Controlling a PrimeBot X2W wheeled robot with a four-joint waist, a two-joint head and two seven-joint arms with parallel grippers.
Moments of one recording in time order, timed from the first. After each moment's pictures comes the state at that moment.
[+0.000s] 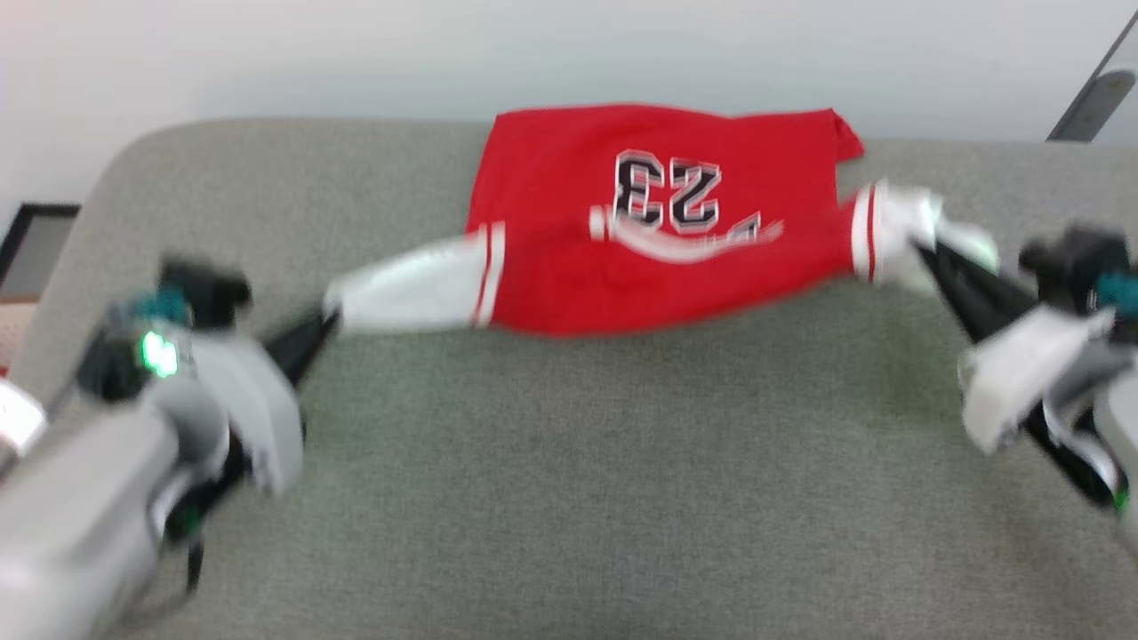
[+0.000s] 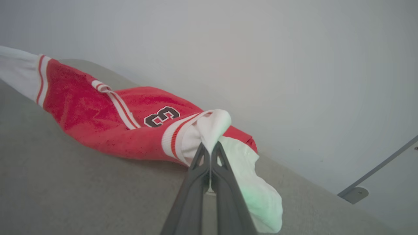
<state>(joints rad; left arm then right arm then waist) -0.86 0.73 -1.00 0.52 -1.06 -0.12 -0.08 -0.75 -0.58 0.69 0.49 0.59 0.13 -0.15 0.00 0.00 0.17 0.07</state>
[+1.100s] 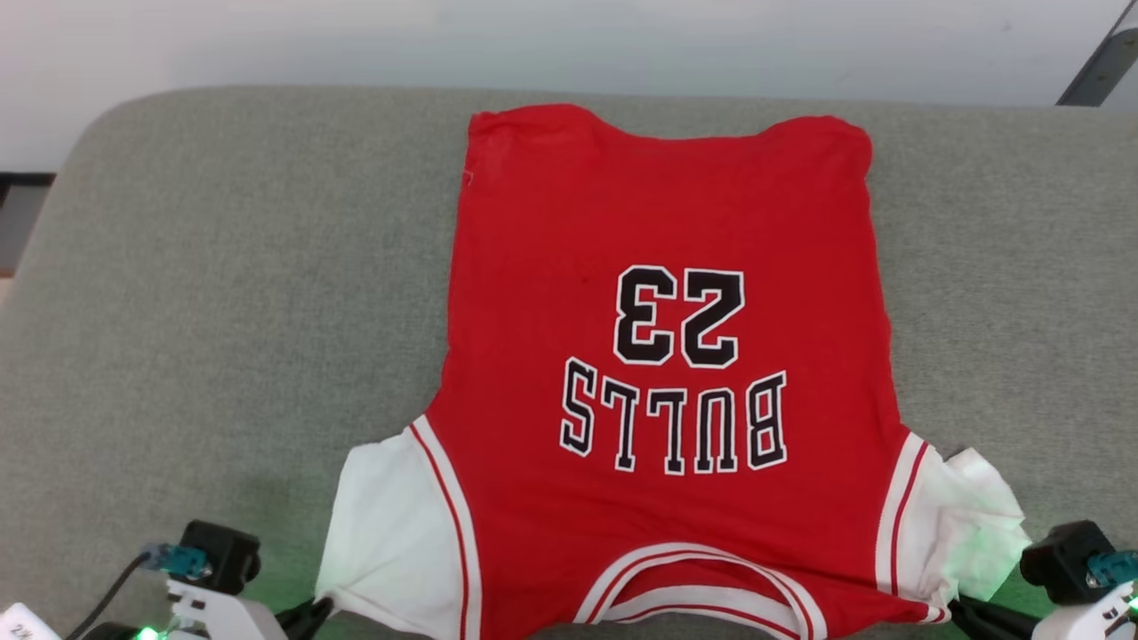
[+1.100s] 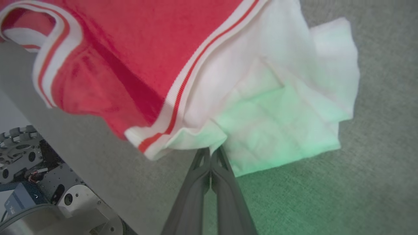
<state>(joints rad) -0.38 1.01 -1.09 0.03 -1.25 0.20 0.06 -0.03 -0.80 0.52 -0.03 0.73 0.13 0.30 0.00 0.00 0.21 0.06</state>
